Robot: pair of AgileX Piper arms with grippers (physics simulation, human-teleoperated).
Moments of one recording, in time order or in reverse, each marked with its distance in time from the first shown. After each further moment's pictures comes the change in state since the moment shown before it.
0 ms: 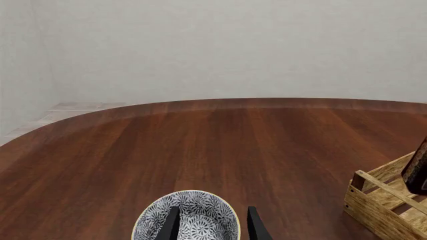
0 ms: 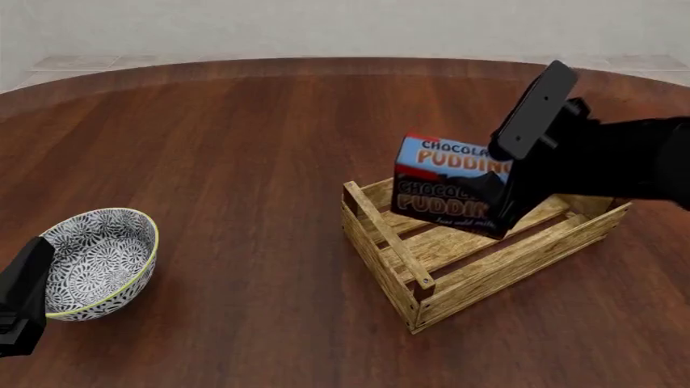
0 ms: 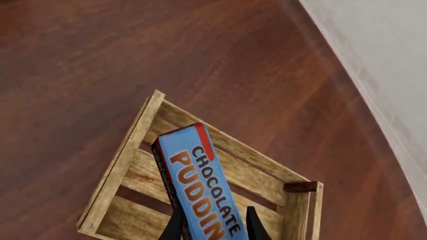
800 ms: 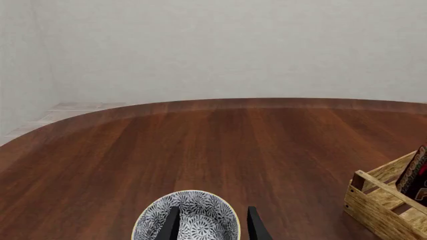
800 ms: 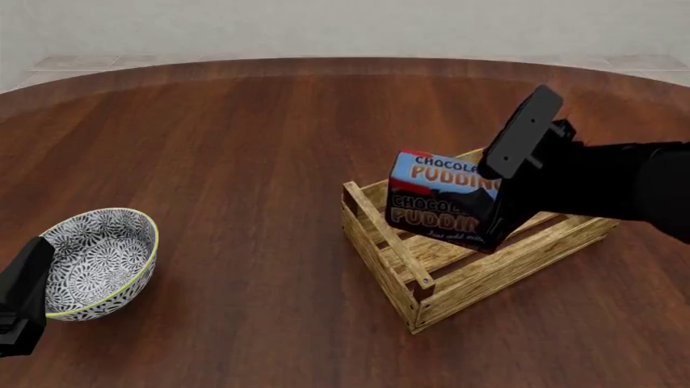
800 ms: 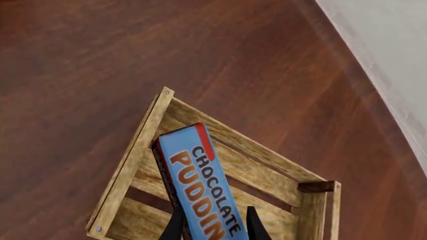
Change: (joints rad) left arm 0.000 0.000 0.000 0.000 0.000; right arm 0.019 0.027 0.062 -0.074 0.042
